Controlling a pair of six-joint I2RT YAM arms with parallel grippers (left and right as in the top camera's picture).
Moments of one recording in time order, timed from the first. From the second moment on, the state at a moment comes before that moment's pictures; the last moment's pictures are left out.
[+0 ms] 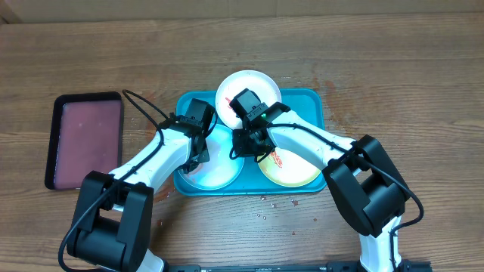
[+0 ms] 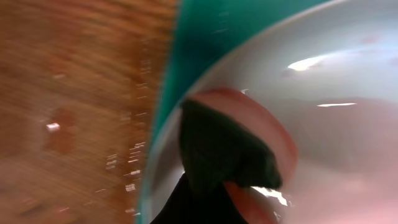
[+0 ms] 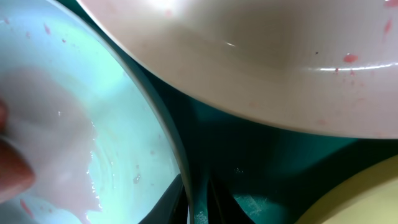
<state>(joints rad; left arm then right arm) -0.32 1.74 0.99 -0.74 -0.30 -0.58 0.67 2.07 1.42 -0.68 -0.19 0.54</state>
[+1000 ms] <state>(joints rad) -0.32 1.74 1.01 -0.81 -0.30 -0.55 0.67 2.07 1.42 -0.69 -0.19 0.54</state>
